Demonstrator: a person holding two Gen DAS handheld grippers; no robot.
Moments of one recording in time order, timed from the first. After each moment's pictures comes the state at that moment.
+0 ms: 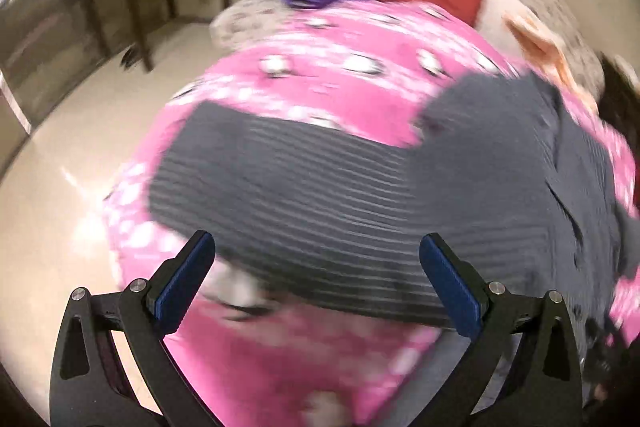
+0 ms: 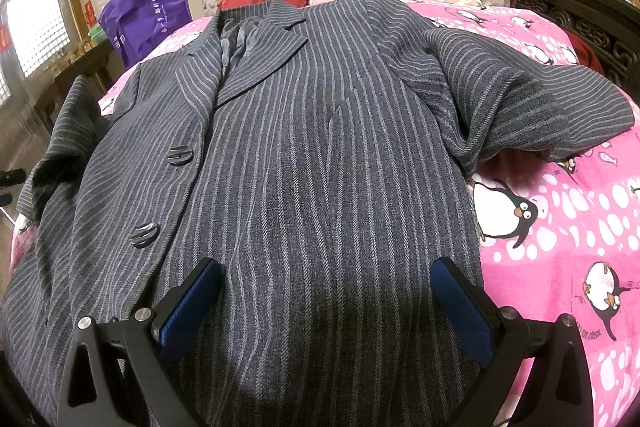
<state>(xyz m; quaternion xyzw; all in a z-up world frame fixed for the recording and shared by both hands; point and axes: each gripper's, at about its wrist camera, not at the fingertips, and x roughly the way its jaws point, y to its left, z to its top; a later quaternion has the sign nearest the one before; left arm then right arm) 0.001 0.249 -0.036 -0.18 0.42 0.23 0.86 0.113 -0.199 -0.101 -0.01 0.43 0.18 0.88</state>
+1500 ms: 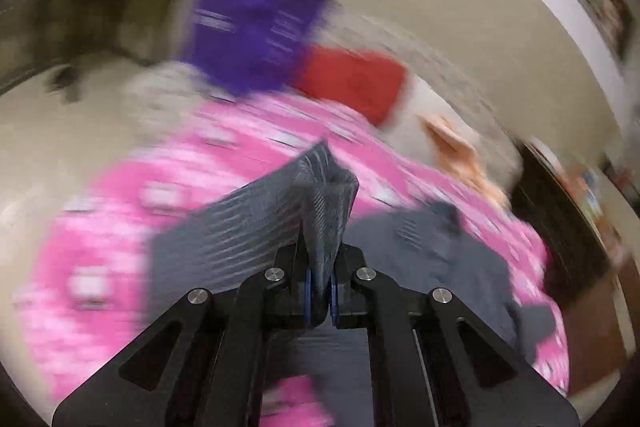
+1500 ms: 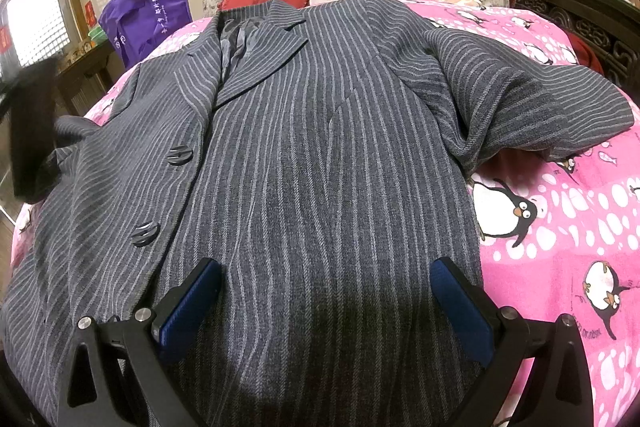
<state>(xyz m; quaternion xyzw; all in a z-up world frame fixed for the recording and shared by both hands) 0.107 0.241 0.035 -0.25 0.28 0.05 0.92 0.113 -0.200 -0.100 -0.01 0.43 0.17 0.89</state>
